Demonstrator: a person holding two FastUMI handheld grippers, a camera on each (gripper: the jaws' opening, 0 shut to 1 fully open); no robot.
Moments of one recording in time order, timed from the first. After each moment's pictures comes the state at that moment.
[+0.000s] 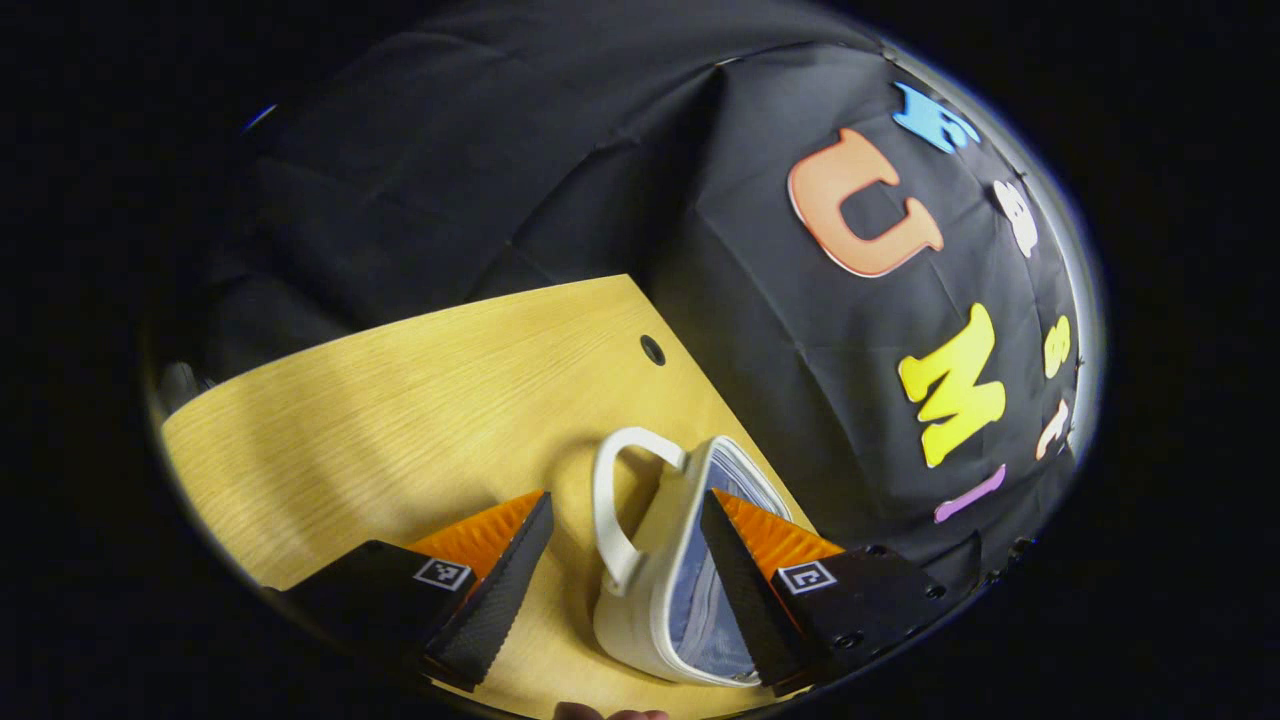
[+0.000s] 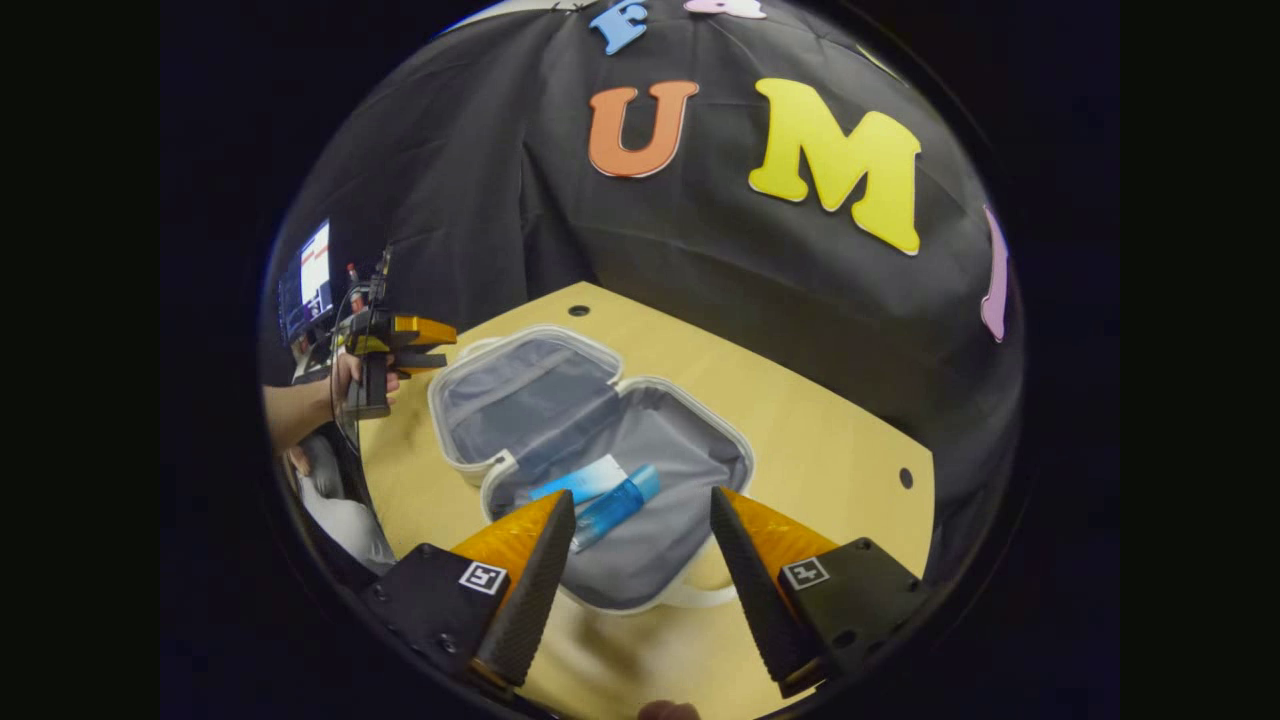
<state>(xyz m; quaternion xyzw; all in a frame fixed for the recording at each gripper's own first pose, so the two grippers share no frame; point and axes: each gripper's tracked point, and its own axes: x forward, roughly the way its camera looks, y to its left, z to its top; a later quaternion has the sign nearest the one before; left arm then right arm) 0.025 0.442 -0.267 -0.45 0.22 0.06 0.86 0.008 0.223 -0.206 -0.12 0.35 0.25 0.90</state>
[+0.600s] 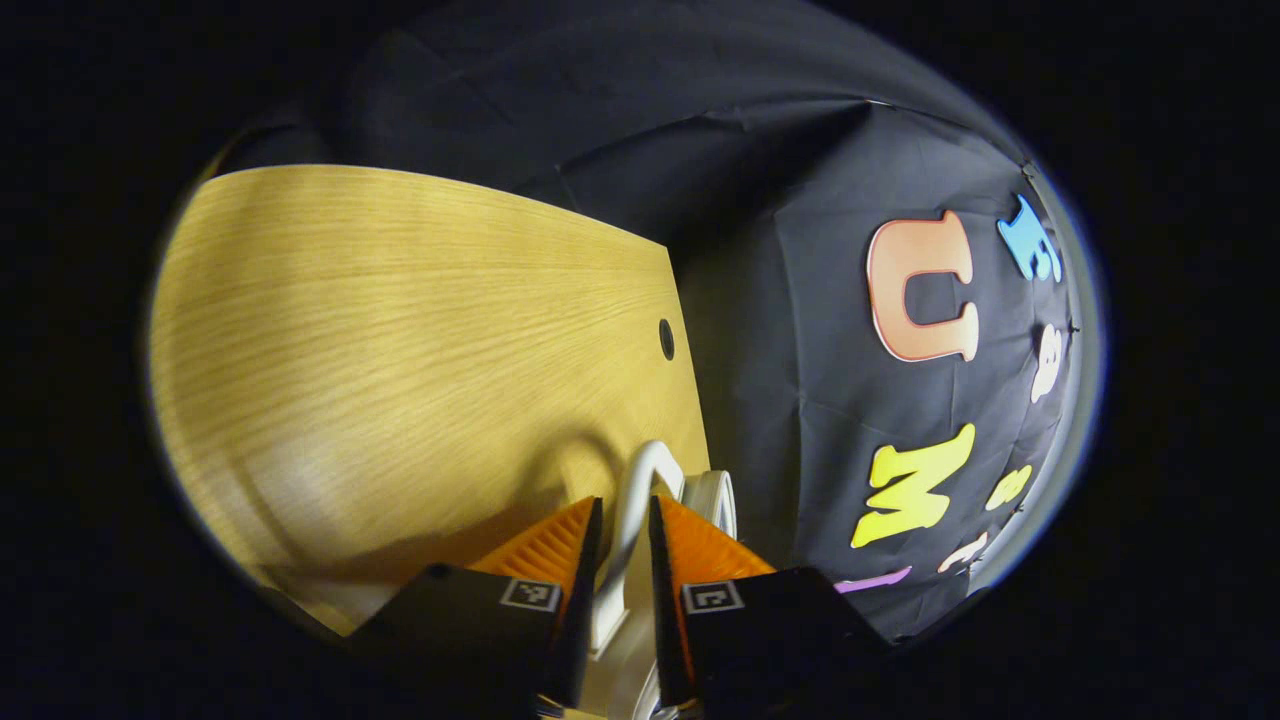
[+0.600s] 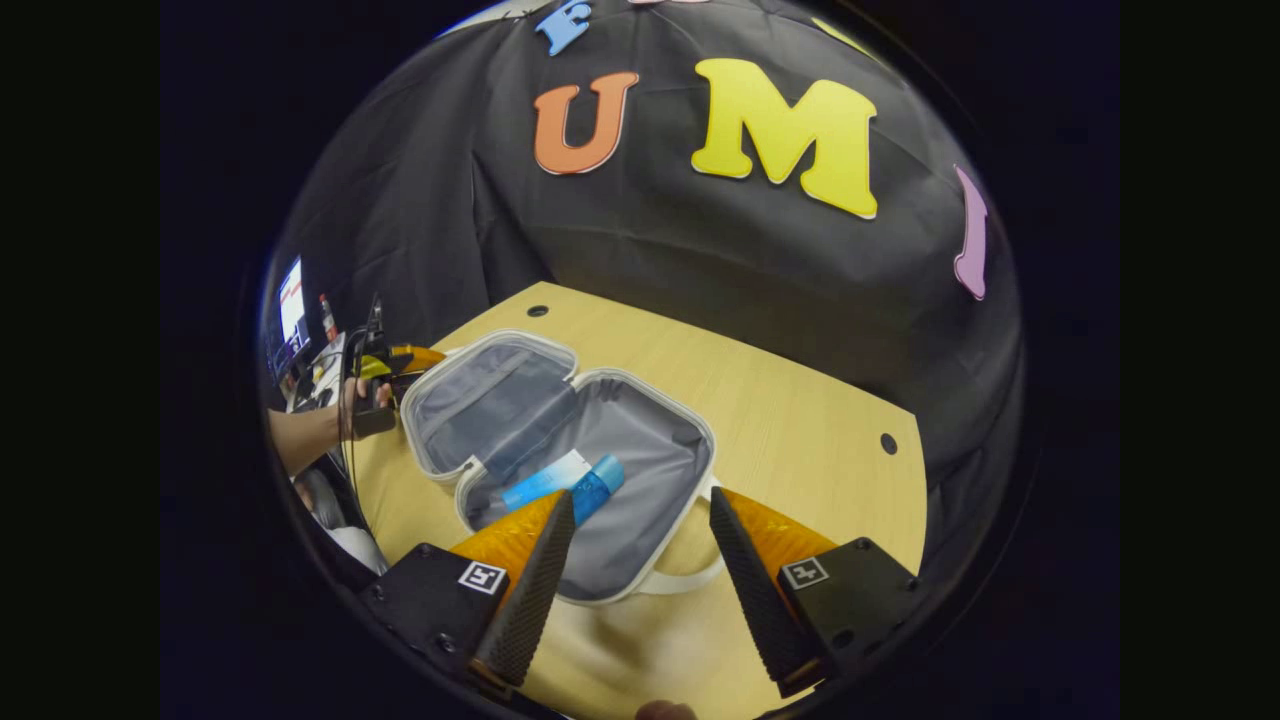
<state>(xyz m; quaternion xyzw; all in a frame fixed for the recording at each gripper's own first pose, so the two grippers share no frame) 0.072 0.432 -0.283 -0.60 0.20 0.05 0.77 0.017 0.199 -0.205 -0.08 0.37 0.20 0.90</state>
